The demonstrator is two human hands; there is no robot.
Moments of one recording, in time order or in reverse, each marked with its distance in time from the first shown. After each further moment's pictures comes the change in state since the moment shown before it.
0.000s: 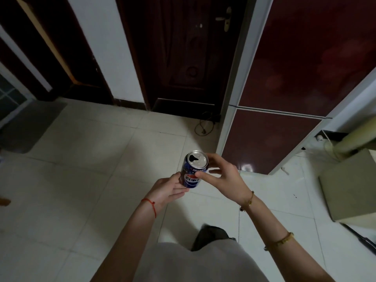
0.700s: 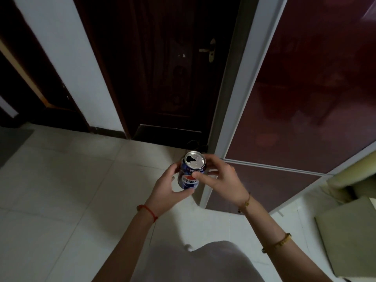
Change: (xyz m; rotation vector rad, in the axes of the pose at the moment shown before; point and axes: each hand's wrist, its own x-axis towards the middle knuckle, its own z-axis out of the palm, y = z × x) left_hand 0.212 0.202 0.076 0.473 -0.065 0.690; right_hand 0.267 0.034 -0.142 -0.037 0.086 -0.012
